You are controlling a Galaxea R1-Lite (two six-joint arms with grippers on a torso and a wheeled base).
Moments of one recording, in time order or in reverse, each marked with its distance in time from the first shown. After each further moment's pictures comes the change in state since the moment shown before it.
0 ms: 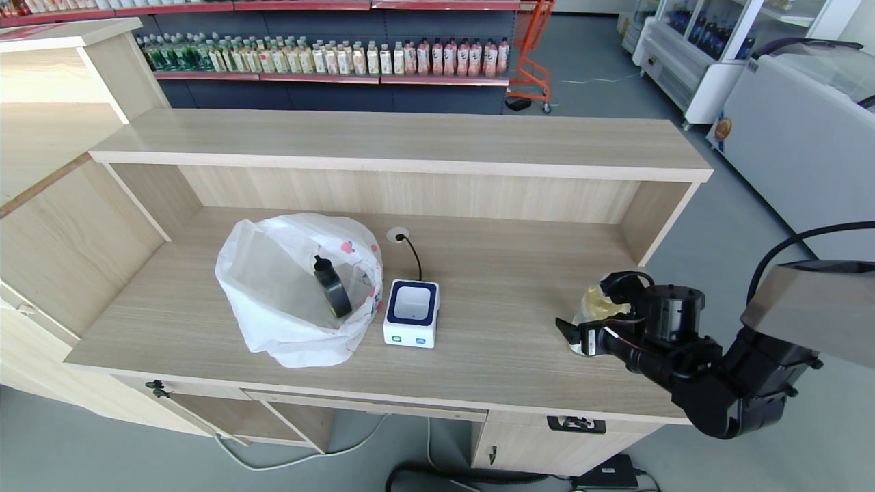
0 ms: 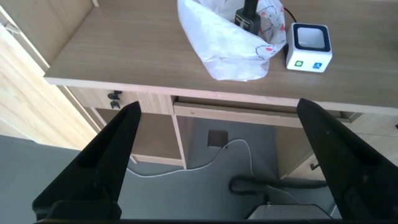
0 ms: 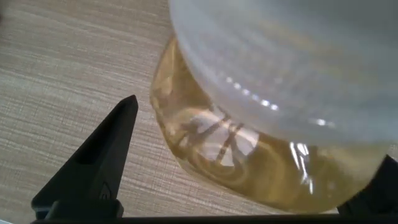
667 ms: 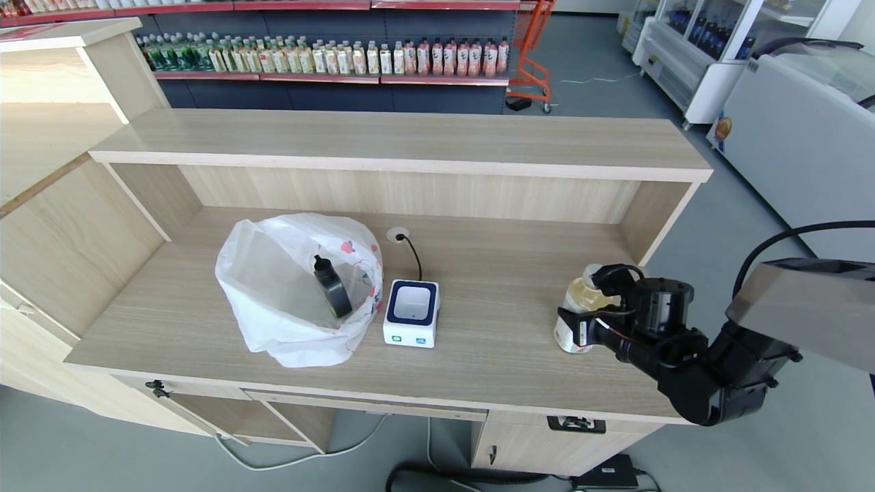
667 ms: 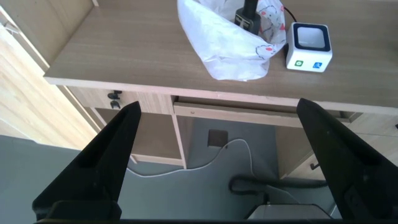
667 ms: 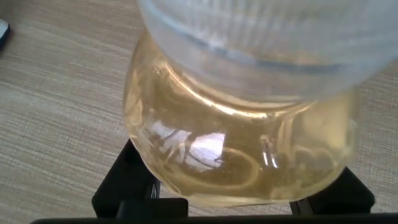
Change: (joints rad) left arm 0.000 0.000 0.000 0.000 0.000 0.000; right arm 0.000 0.041 -0.085 0.002 0.028 -0.014
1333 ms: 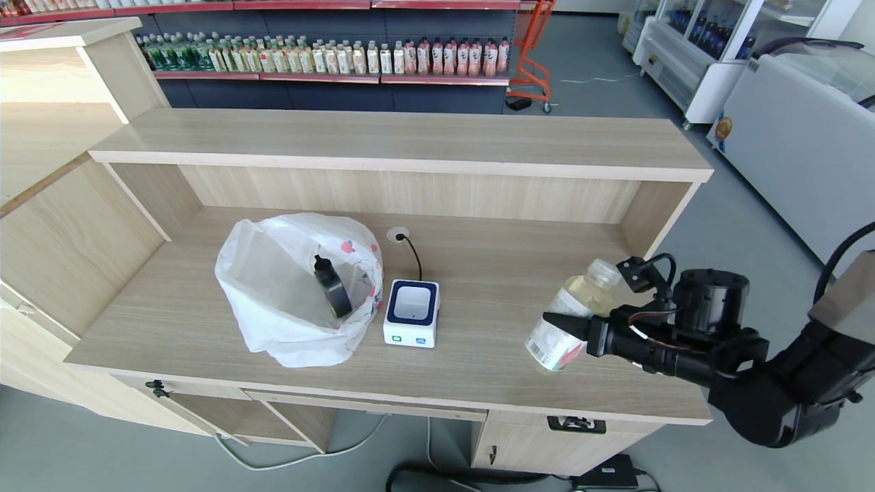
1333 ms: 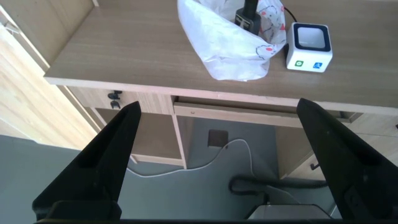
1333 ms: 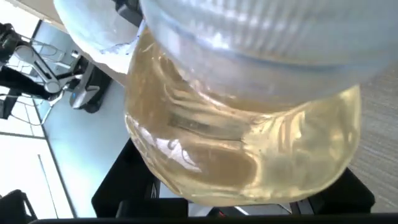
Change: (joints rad) left arm 0.000 0.000 0.000 0.000 0.000 0.000; right arm 0.014 -0.251 0.203 0.007 0.519 0.312
